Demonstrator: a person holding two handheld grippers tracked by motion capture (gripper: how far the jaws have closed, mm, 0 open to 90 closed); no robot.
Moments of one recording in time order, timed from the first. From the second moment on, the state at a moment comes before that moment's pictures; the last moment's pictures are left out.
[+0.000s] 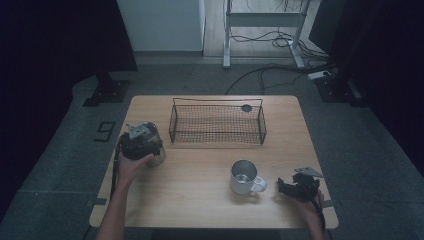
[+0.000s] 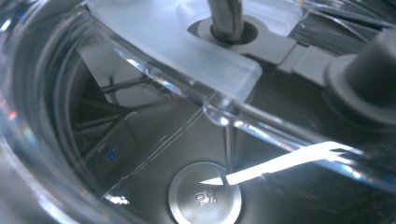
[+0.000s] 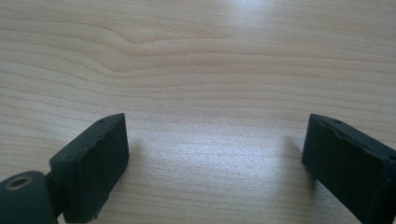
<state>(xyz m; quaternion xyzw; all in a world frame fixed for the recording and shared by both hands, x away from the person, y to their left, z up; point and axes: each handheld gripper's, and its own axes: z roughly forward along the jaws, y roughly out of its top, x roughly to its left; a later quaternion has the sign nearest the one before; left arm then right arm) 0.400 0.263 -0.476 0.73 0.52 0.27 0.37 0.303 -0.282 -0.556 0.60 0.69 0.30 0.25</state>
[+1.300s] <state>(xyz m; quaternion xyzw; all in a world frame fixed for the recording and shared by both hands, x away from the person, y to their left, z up) 0.380 0.264 -0.455 0.72 0.51 0.26 0.39 0.303 -0.282 -0.556 0.60 0.69 0.30 0.26</state>
